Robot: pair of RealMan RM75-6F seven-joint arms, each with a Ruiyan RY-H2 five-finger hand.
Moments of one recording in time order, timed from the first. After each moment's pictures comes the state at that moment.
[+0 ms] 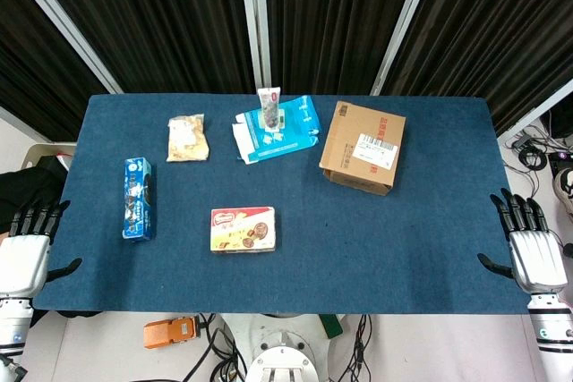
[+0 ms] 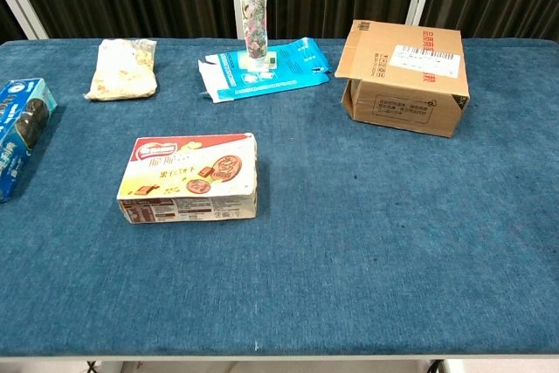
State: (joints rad) left arm -0.06 -1.18 -0.03 -1.58 1.47 1.51 0.13; right arm 0.10 -1.13 0.07 -1.59 -1.50 1.44 -0.06
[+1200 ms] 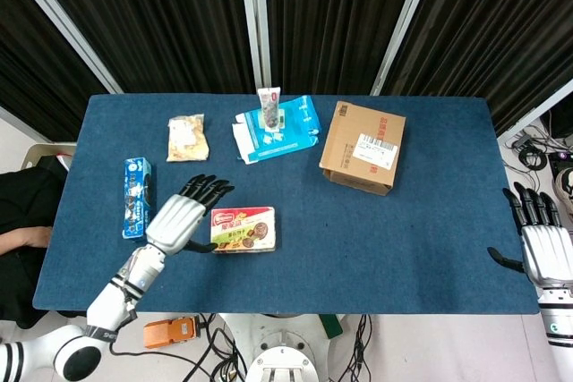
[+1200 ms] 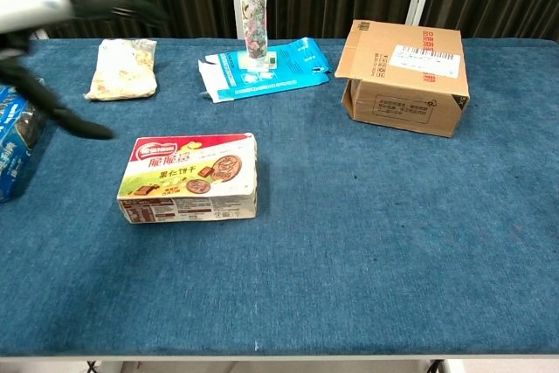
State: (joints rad) left arm -0.53 -1.30 -0.19 -1.96 1.28 1.01 0.38; right arm 0.11 -1.12 0.09 -1.54 -1.48 1.45 -0.01
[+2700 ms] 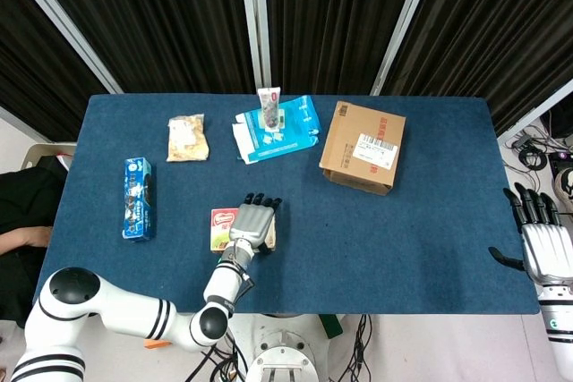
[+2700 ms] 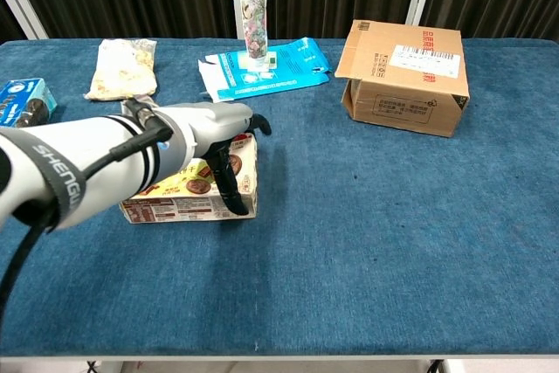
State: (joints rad) left arm -1.04 -1.85 -0.28 -1.70 0.29 1.26 0.95; right arm 0.12 -1.13 0.09 -1.52 -1.45 1.41 0.00
